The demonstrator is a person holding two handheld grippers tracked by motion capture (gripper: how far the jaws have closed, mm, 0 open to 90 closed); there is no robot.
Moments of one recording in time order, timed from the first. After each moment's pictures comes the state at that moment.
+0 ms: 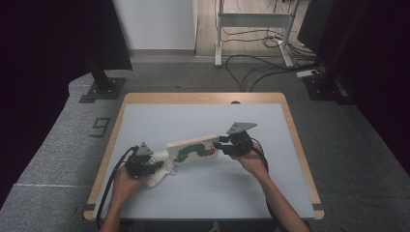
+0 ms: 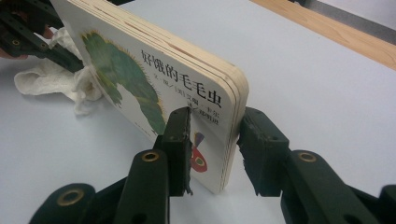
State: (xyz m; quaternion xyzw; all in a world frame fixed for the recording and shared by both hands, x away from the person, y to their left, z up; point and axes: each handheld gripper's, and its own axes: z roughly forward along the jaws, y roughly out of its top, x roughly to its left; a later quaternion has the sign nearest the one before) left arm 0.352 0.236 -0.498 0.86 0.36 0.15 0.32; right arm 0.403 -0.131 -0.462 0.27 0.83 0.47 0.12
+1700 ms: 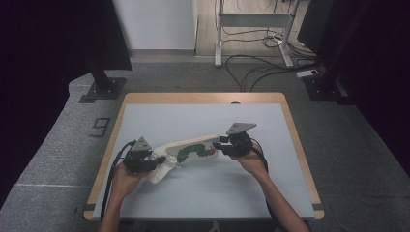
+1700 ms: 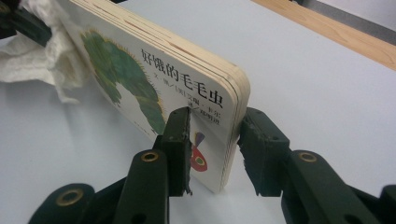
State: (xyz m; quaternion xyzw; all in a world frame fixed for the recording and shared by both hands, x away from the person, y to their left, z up) left arm 0.347 0.233 -0.466 0.85 0.34 0.14 0.37; right arm 0.401 -0.130 -0.462 0.27 0.83 0.46 0.12
